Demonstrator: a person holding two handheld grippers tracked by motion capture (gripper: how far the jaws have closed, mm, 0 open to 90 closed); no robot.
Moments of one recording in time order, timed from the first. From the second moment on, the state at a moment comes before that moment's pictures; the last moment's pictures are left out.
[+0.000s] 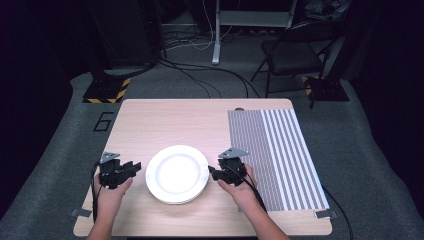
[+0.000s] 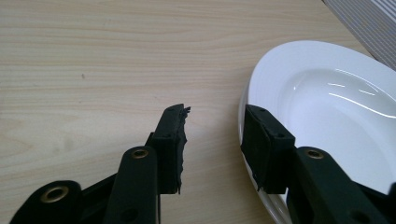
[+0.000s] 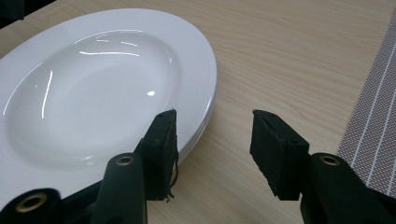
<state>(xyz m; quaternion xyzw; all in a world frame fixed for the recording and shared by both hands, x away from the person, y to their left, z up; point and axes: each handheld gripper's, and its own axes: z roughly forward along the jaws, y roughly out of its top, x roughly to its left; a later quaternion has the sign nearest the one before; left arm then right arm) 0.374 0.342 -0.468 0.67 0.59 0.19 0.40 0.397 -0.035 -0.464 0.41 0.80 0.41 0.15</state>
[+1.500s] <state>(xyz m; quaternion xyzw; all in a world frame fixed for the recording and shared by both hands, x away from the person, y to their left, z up) 0.378 0.324 -0.479 0.68 0.59 0.13 0.42 0.397 -0.032 -0.482 0.44 0.78 0.43 0.09</state>
